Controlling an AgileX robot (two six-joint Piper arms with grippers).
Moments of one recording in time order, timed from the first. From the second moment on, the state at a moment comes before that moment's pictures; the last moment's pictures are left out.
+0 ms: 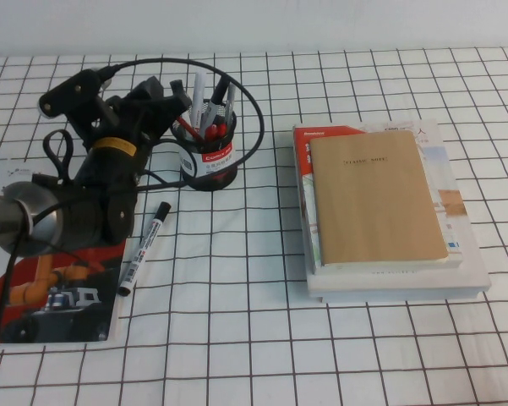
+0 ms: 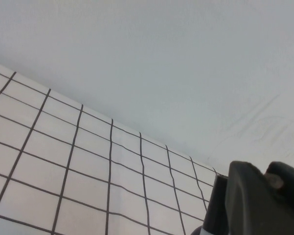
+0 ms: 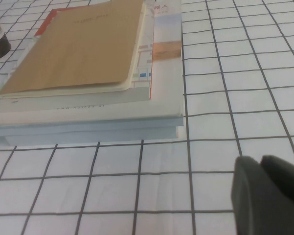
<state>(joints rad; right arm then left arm) 0.12 -0.02 0.03 0.14 0.37 0.03 -0.41 1.93 -1.04 -0.28 -0.75 -0.32</state>
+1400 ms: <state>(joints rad) 0.12 -0.02 0.03 0.14 0.37 0.03 -0.41 1.46 -1.36 0.00 0.65 -0.01</state>
